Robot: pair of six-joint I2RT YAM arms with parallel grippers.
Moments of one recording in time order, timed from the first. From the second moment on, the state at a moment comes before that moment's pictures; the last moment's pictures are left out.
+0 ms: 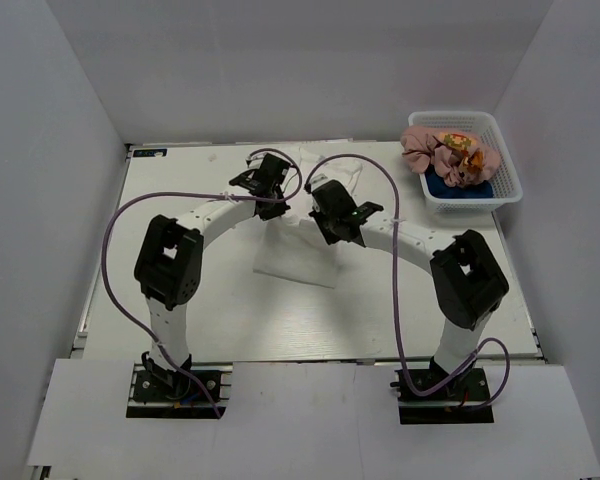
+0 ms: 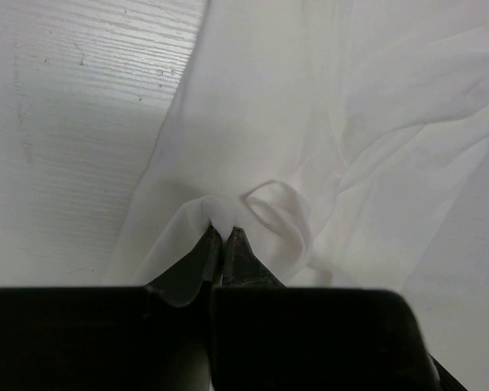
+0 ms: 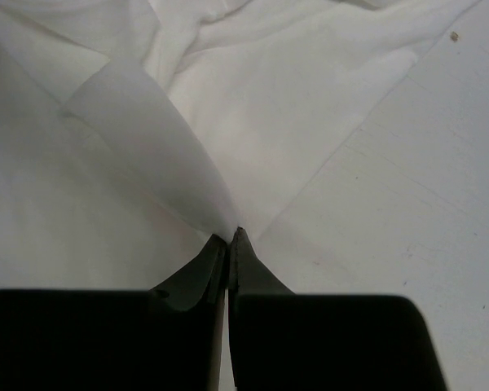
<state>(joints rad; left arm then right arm) -0.52 1.97 1.54 -0.51 -0.26 -0.74 0.72 1.80 1.28 -0.36 0.23 0.02</state>
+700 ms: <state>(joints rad) -0.52 1.78 1.42 -0.53 -0.28 -0.74 0.71 1.67 1.29 -0.48 0.15 0.08</state>
